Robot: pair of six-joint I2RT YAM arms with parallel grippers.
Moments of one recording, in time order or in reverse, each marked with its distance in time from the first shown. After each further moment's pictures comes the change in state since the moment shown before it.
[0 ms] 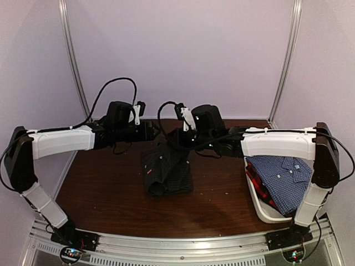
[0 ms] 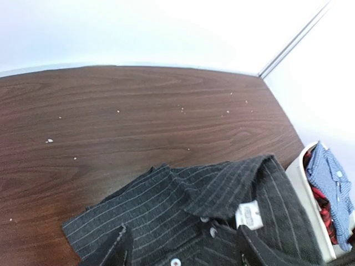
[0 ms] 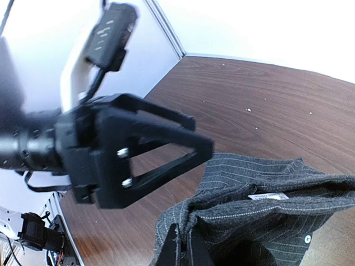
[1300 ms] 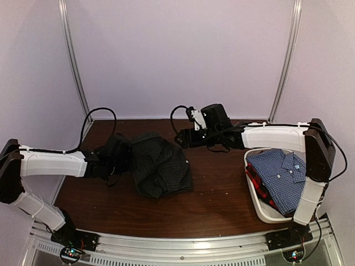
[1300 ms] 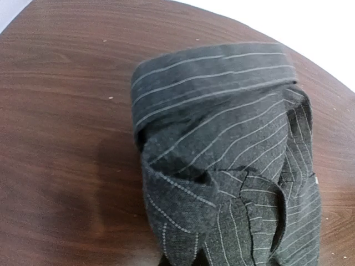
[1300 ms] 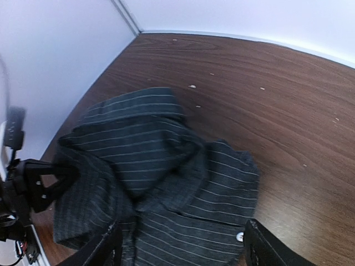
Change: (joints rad) left arm -0.135 -0.217 -0.394 -0.088 -0.505 -0.333; right arm -0.149 0.075 0.022 -0.092 -0.110 -0.091
